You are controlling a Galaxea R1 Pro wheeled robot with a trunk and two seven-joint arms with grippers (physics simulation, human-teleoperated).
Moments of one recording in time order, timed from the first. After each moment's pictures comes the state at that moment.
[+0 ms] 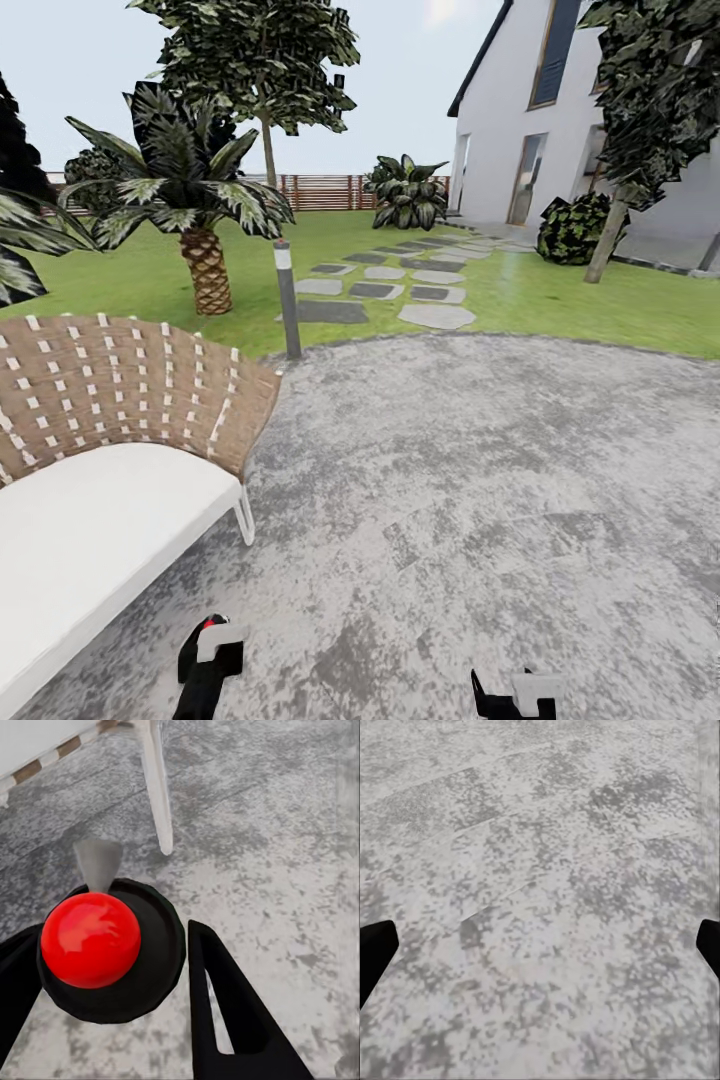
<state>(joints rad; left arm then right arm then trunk) -0.33 -0.02 0.06 -0.39 -0.09 -0.49 0.18 -0.16 -0.03 0.00 -0.54 0.00 -0.41 0.00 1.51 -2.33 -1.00</state>
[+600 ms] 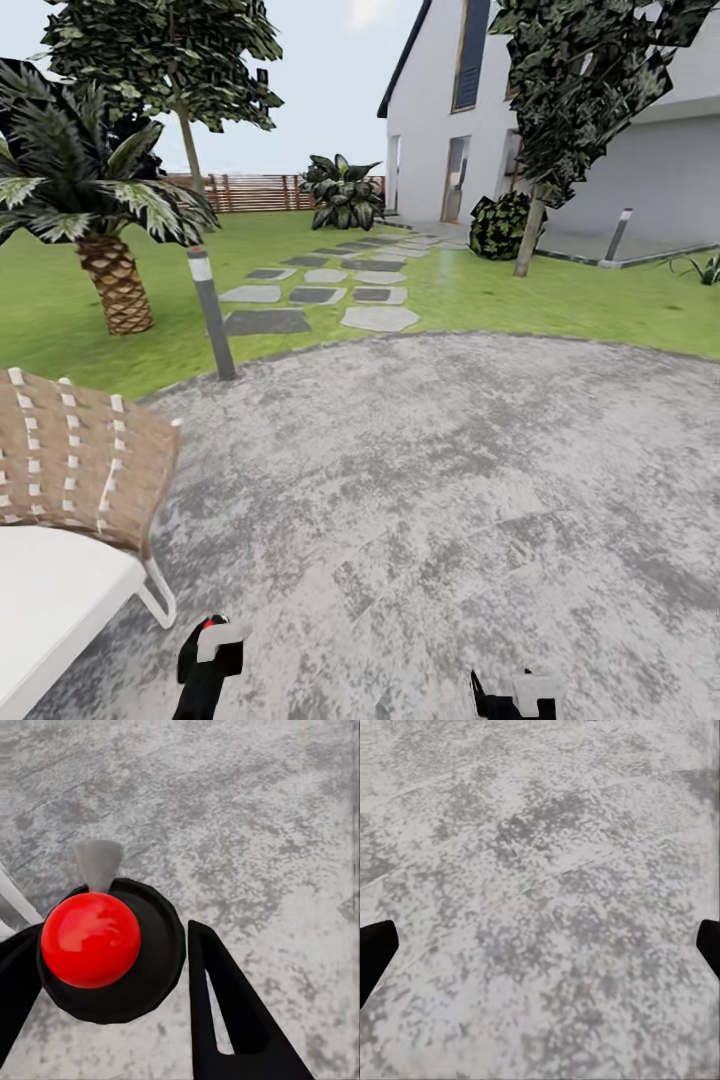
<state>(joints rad) -0.33 -0.02 0.06 -0.39 -0.08 -0.49 0.18 -0.16 -0.03 0.00 -0.54 0.00 -0.41 0.00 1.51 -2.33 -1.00</state>
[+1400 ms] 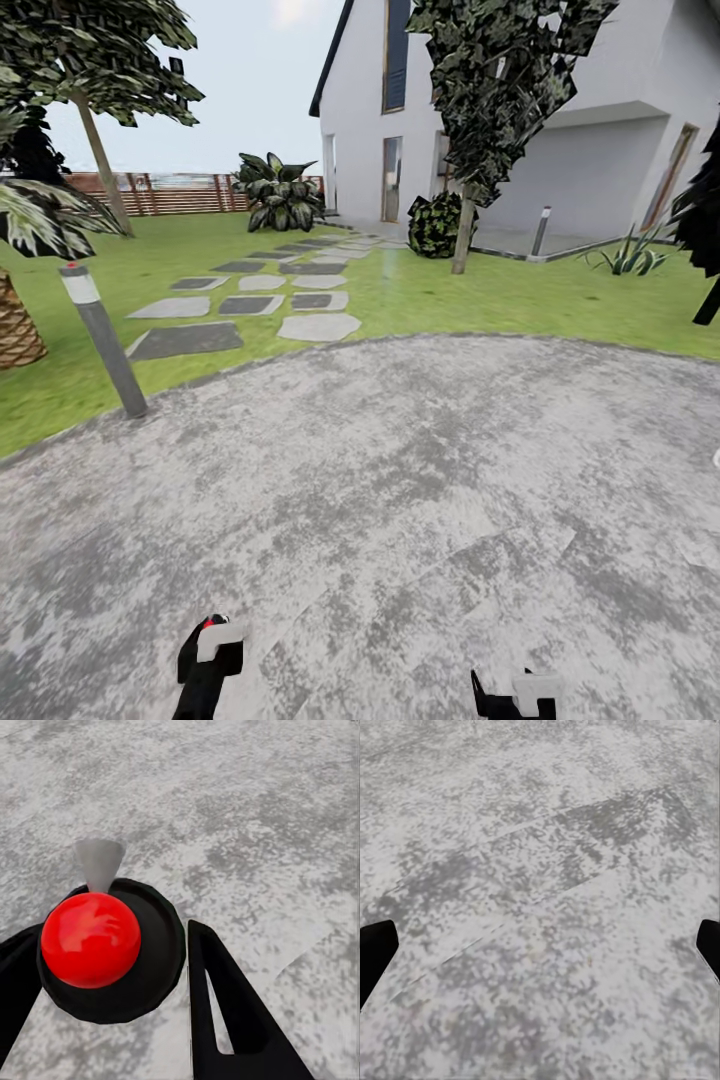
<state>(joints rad) -0.33 -0.02 0.06 -0.39 -0.08 -0.49 0.18 -0.16 -0.03 0.00 -0.54 0.00 -0.41 0.00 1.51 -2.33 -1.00</state>
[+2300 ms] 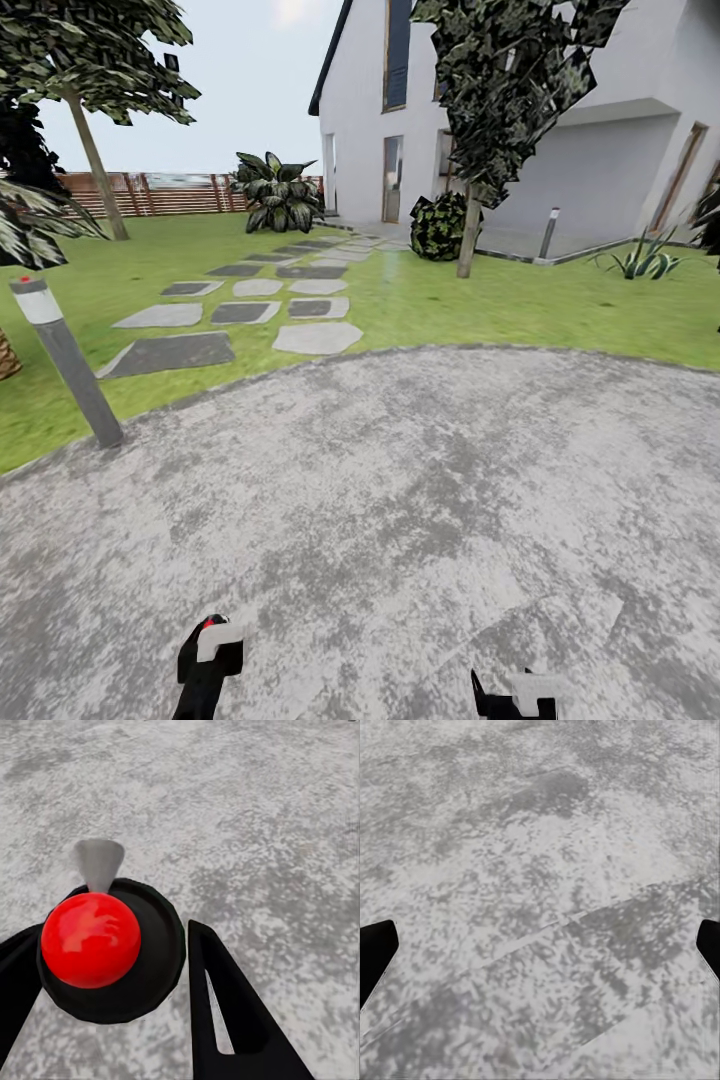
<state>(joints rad) -0.33 -0.02 0.06 -0.39 -0.08 -0.49 0.18 -0.16 -0.03 0.00 -0.54 0.00 -0.41 0.00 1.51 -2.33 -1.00</state>
